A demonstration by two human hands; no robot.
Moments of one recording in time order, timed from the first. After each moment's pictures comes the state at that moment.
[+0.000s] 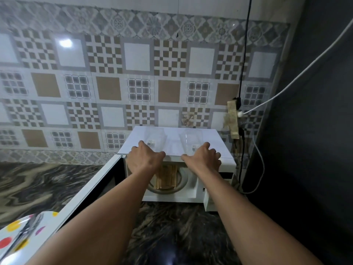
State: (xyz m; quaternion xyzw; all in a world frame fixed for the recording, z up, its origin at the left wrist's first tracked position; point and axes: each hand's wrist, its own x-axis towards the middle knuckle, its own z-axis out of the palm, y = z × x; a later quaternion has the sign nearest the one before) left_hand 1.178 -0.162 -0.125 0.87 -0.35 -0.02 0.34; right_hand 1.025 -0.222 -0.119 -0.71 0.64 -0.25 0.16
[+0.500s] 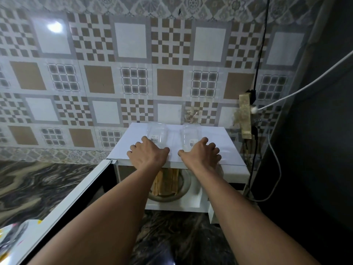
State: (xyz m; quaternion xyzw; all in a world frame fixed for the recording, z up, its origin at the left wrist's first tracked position) left_hand 1.193 -0.254 -0.141 0.91 -0.32 0.01 0.26; right_hand 1.069 -0.305 -0.137 -0.71 0.64 -0.24 0.15
